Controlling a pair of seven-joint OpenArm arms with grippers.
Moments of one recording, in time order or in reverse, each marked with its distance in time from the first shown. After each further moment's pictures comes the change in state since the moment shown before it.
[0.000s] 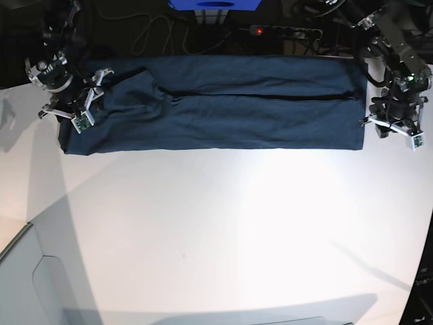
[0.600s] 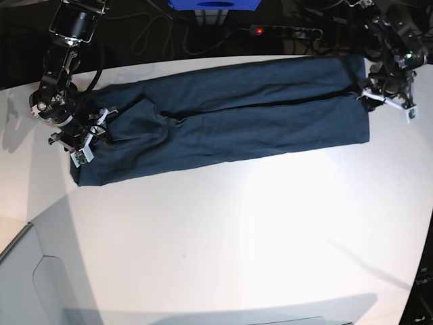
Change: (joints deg) left arm 9.3 0.6 -2.8 -2.3 -9.5 0.0 -0.2; right arm 14.9 0.6 0.2 -20.3 2.8 -0.2 4.6
